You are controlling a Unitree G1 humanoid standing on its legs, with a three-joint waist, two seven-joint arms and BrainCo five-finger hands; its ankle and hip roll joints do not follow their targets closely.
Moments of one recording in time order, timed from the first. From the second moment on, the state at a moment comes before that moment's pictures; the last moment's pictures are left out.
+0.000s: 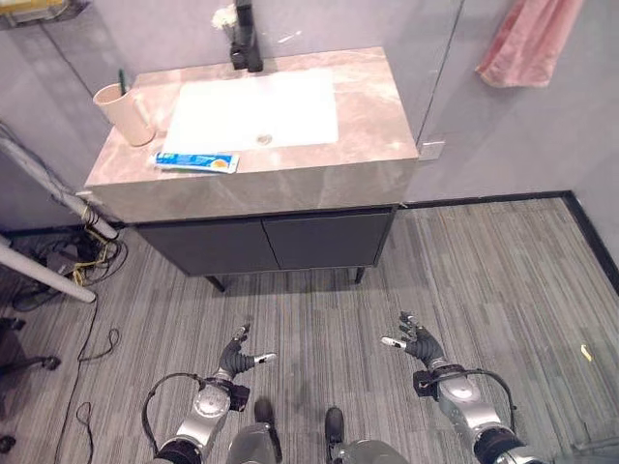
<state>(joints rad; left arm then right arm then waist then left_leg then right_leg) -0.12 0.27 -0.36 0.89 -0.16 -0.30 0.15 -0.15 -0.35 0.37 0.86 0.37 -0.26 -0.02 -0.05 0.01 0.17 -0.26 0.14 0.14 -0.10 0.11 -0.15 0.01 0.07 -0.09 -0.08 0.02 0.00</state>
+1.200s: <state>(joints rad) -0.03 0.35 -0.44 0.91 -0.07 -0.30 0.15 -0.04 -0.31 0.40 0.86 0.28 -0.25 -0.02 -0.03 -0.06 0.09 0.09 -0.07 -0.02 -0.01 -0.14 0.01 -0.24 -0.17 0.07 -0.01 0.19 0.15</state>
